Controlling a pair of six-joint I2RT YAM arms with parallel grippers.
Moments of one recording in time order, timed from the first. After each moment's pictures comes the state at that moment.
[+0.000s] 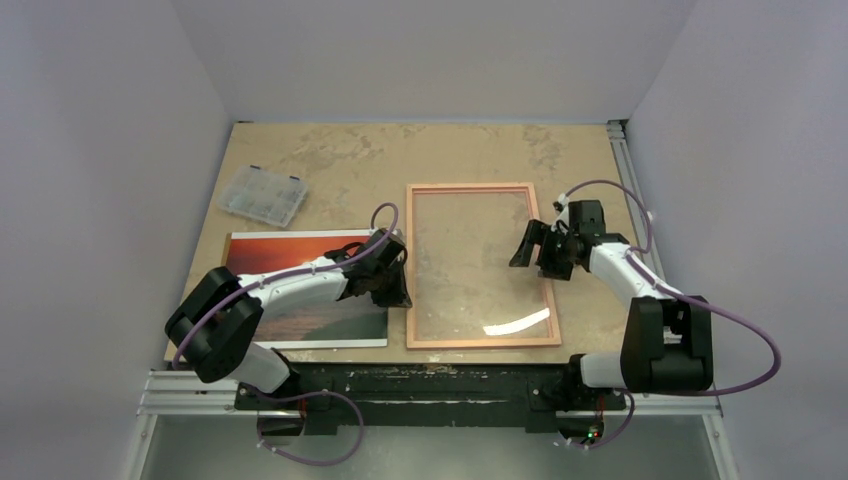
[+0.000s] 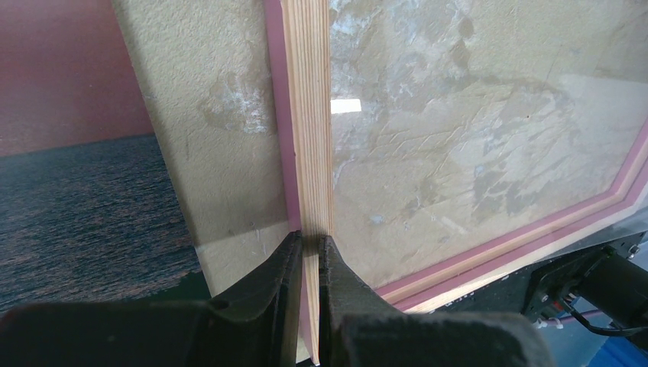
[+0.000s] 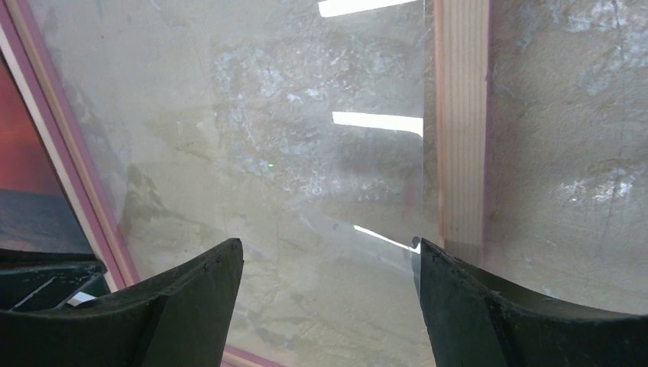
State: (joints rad) left arm -0.77 1.50 0.77 -0.33 0.10 -0.85; right arm 0.02 1.35 0.74 -0.44 -0.37 0.35
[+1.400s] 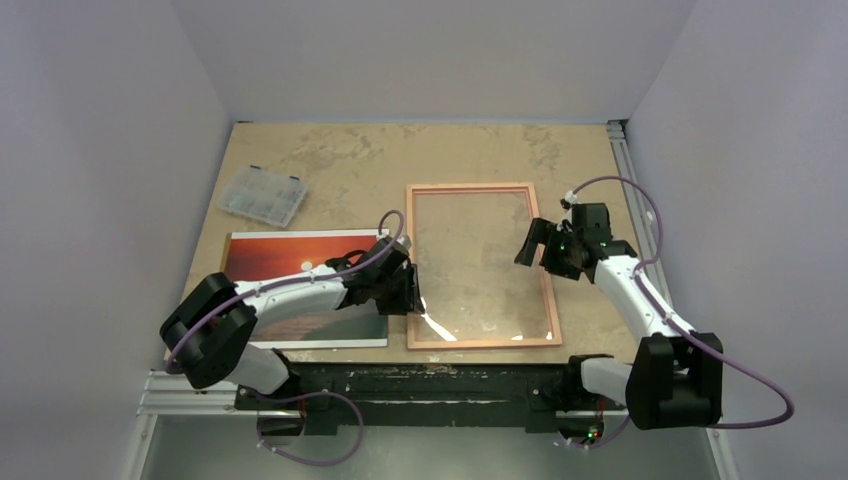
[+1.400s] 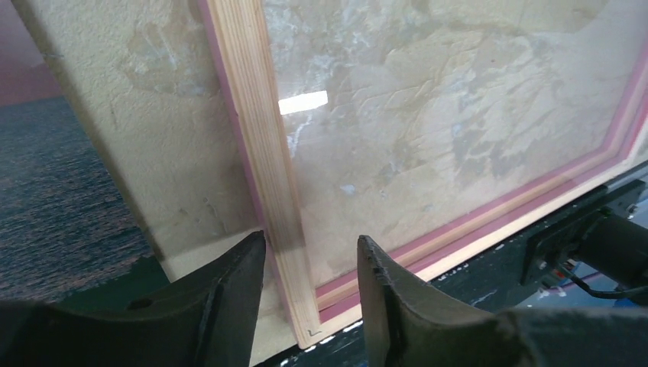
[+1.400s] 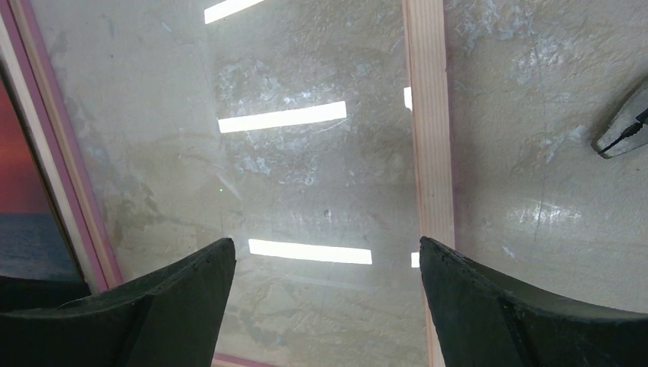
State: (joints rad) left arm -0.83 1.45 0.74 -0.30 0.12 -0.85; right arm 0.05 1.19 0.73 -0.50 -0.23 0.36
